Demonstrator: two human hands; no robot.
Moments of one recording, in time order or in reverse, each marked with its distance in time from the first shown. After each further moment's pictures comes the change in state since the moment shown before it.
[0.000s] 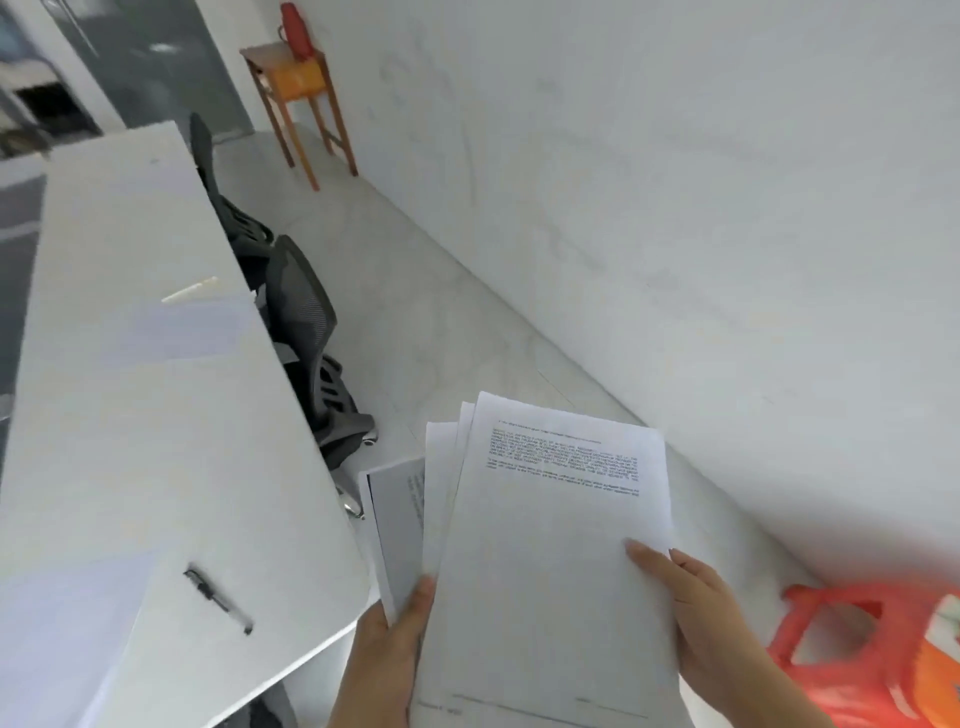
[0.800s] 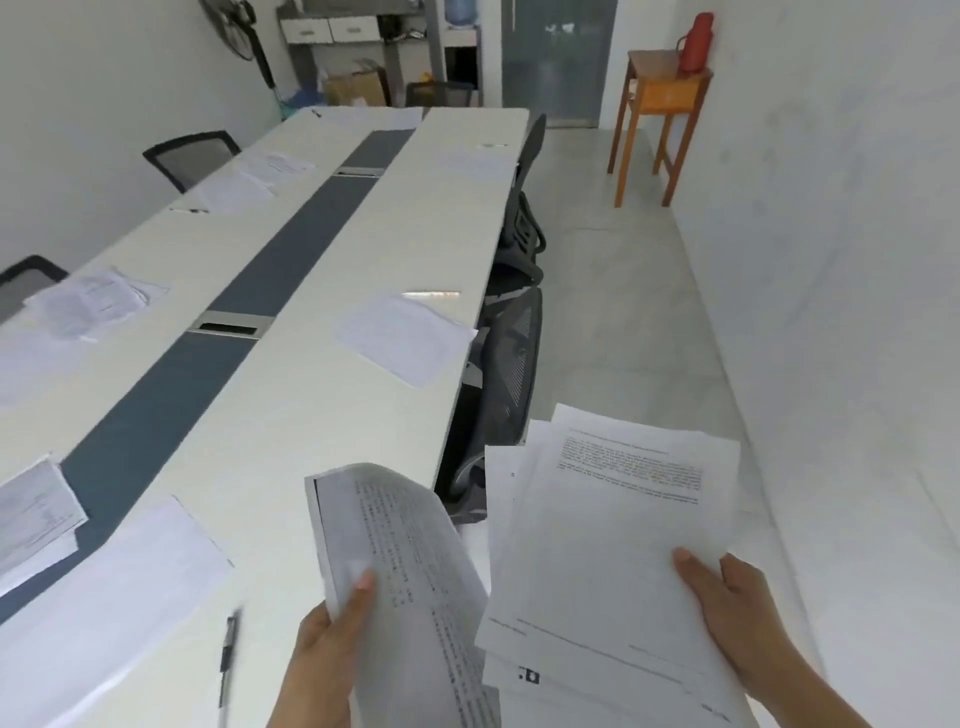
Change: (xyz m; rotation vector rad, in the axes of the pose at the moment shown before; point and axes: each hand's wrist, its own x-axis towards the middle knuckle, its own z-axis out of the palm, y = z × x) left_hand 0.203 0.196 -0.027 -0.533 0.651 0.112; right_hand 0.378 -0.199 0.259 -0.784 -0.382 -0.164
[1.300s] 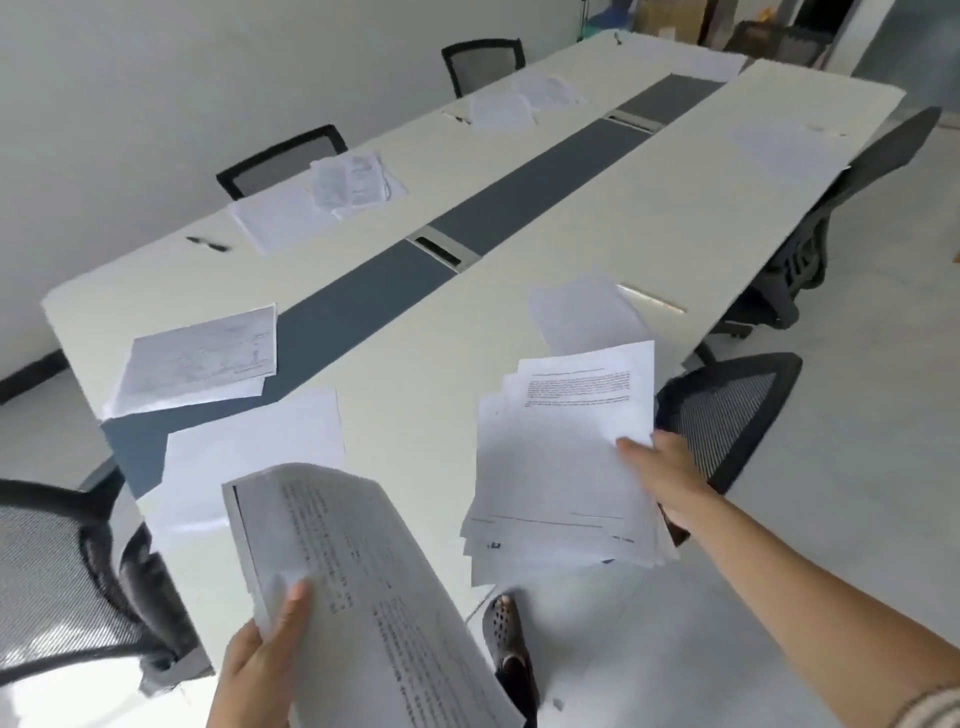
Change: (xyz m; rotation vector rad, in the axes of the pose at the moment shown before) left_hand 0.024 0.027 -0.040 -0.253 0.760 -0.004; right_hand 0.203 -0.120 0.279 -0.439 -0.563 -0.184
